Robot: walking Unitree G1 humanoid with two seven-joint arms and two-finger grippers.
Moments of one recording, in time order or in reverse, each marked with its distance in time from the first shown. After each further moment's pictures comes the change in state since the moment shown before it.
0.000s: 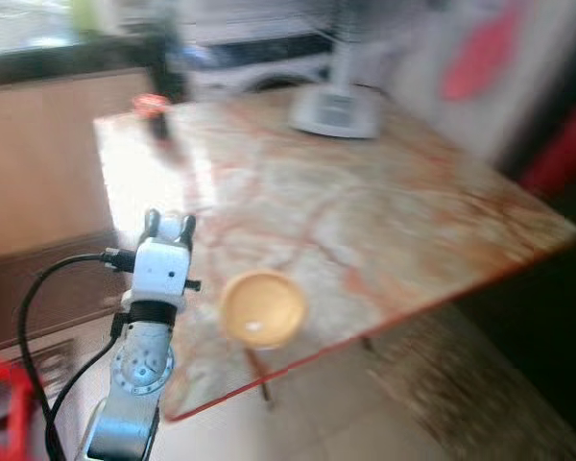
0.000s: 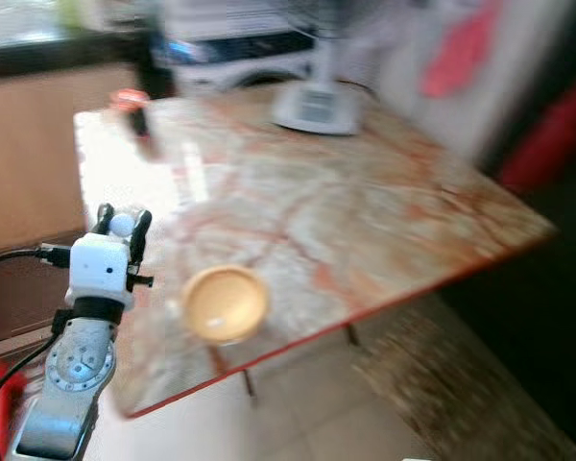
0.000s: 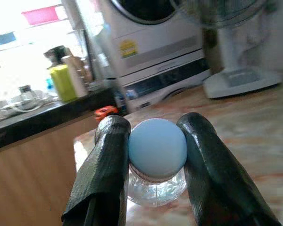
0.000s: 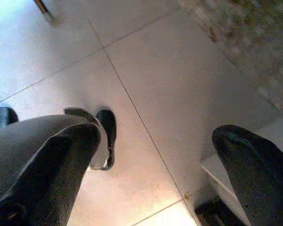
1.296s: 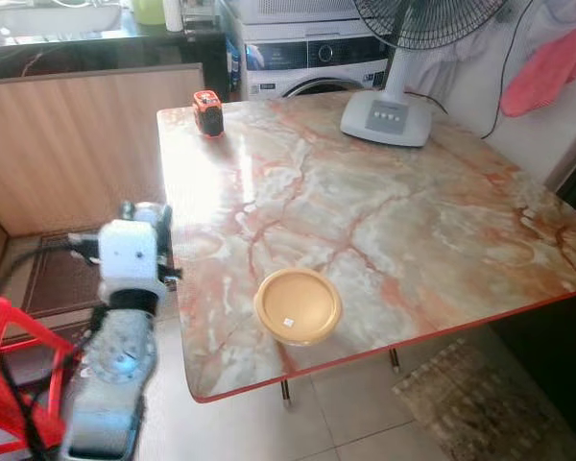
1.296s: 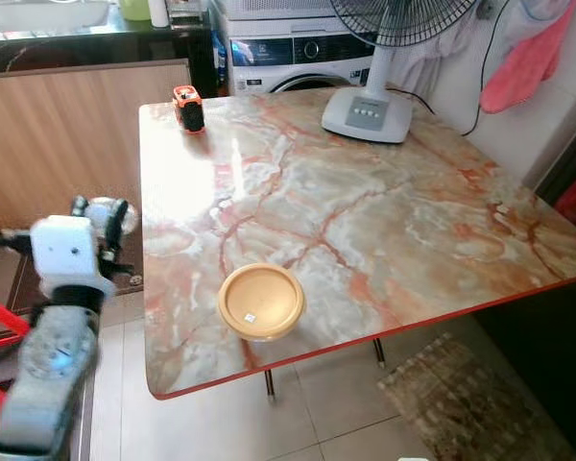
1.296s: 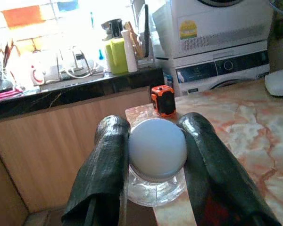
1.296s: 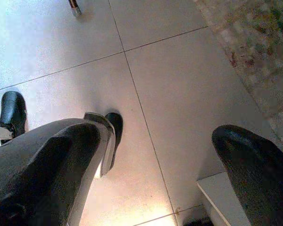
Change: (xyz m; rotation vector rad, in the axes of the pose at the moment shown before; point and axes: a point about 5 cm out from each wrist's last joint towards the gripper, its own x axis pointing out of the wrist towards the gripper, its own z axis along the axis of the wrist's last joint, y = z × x) left arm 0.004 0.017 0.004 -0.093 0.072 0.077; right arm 0.001 0.002 0.002 -0.028 0.012 0.019
